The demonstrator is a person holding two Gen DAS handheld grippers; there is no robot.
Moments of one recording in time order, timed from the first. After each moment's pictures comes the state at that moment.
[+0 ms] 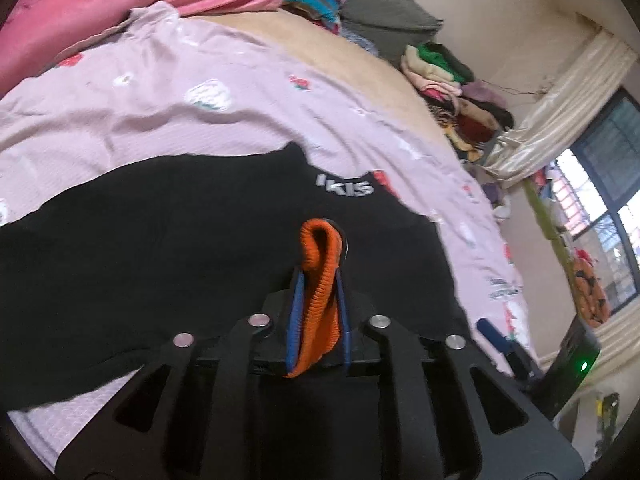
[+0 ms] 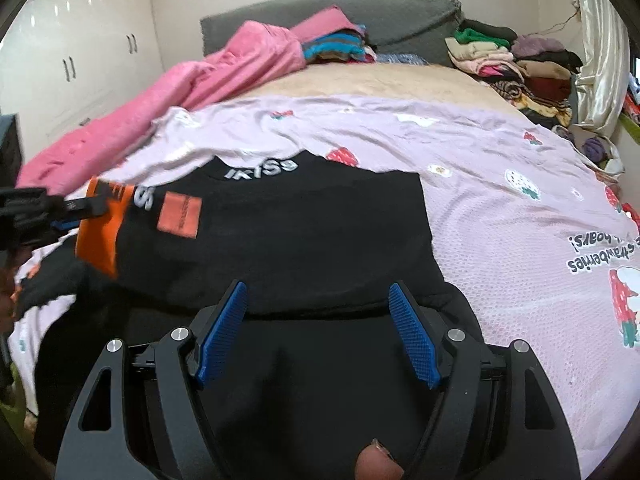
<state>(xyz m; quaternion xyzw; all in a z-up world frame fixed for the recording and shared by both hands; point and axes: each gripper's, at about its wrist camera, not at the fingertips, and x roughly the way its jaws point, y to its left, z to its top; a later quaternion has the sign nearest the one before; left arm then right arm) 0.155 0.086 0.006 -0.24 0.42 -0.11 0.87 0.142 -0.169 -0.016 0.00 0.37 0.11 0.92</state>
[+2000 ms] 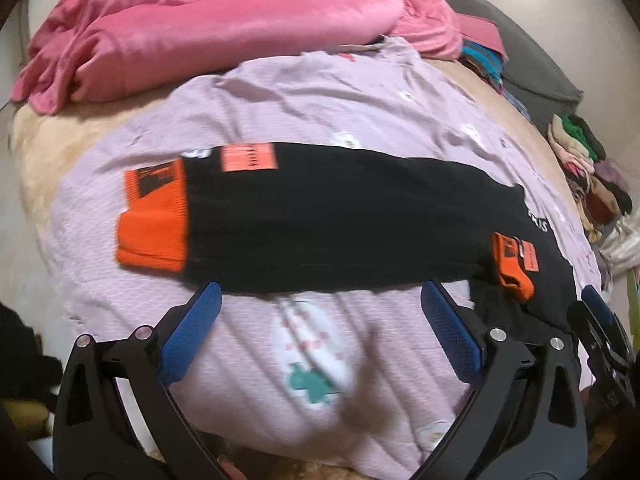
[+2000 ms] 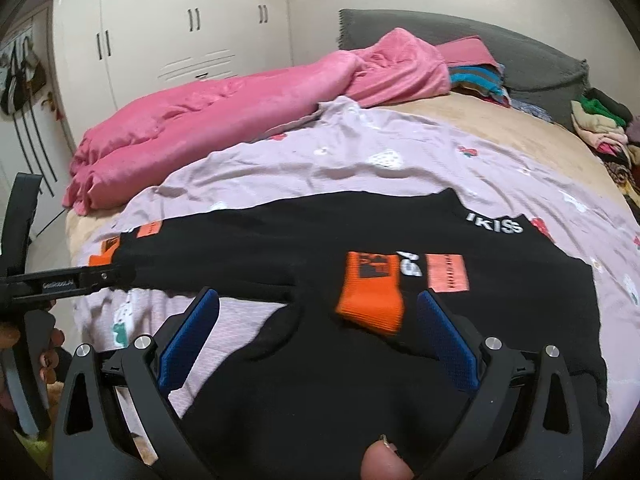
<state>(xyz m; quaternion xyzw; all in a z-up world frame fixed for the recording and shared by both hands) -0.026 0.265 -0.012 -0.27 0.42 0.18 0.85 0.088 0.043 0.017 -0.09 0.33 0.30 0.89</state>
